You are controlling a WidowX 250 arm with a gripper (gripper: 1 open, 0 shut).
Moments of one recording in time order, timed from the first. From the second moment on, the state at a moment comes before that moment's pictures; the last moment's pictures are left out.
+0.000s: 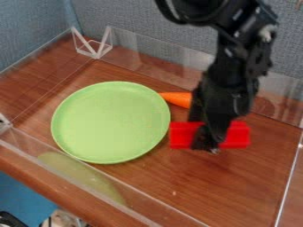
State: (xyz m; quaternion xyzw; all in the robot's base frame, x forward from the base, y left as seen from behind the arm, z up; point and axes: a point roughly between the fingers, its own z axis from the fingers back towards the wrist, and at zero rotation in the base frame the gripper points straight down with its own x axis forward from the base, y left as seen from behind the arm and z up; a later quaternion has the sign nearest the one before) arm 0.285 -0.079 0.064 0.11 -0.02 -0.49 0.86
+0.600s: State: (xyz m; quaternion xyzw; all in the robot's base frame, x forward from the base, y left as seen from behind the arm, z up) arm 0.278 -0.088 0.027 0.08 -0.03 -0.53 0.84
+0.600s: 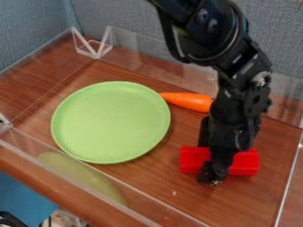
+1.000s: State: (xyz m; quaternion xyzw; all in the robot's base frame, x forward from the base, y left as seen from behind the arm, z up) arm 0.285 -0.096 0.026 0.08 -0.03 -0.54 0.84
